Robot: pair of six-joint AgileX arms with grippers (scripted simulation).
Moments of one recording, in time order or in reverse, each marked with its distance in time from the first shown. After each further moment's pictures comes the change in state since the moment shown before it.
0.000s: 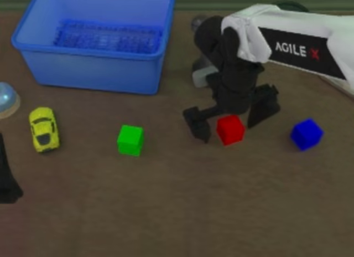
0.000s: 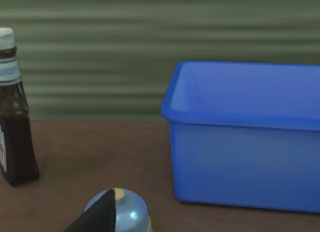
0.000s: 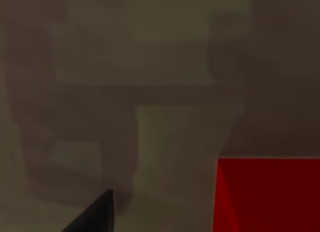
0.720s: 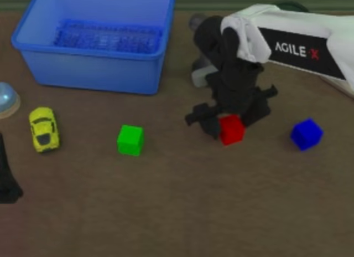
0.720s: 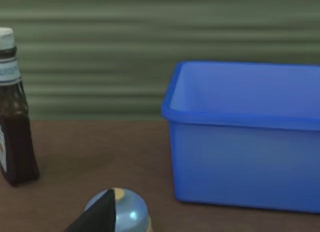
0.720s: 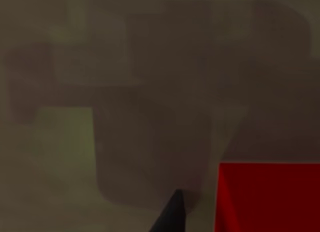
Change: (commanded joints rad) left arm 0.000 0.000 0.000 0.000 0.000 0.000; right arm 0.000 0.000 0.000 0.000 0.000 0.000
